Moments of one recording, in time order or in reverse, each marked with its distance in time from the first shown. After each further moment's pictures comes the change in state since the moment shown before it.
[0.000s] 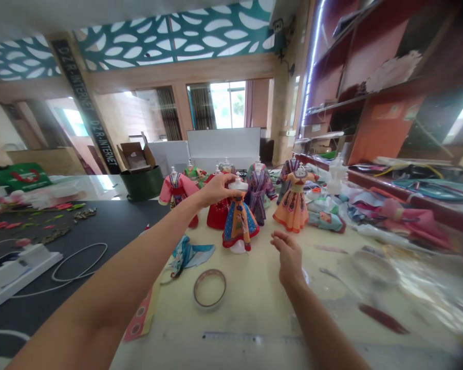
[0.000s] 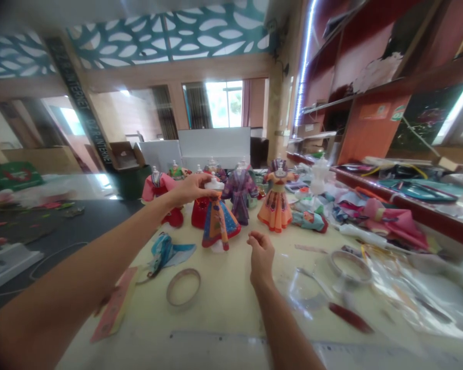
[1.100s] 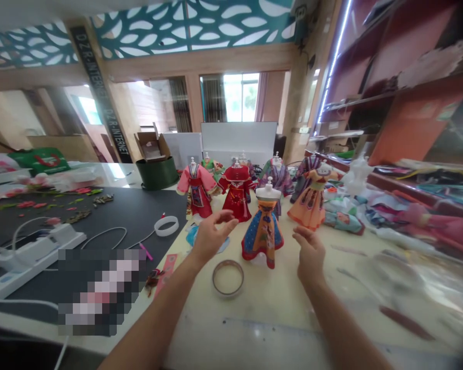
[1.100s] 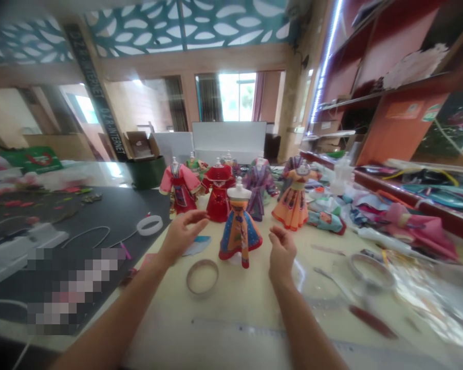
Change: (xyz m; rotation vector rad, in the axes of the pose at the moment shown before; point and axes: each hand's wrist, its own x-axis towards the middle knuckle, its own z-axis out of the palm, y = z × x) left_hand -0.139 -0.028 0.032 0.065 0.535 -0.133; right_hand -0.001 0.006 0.003 -0.014 0.080 -0.160
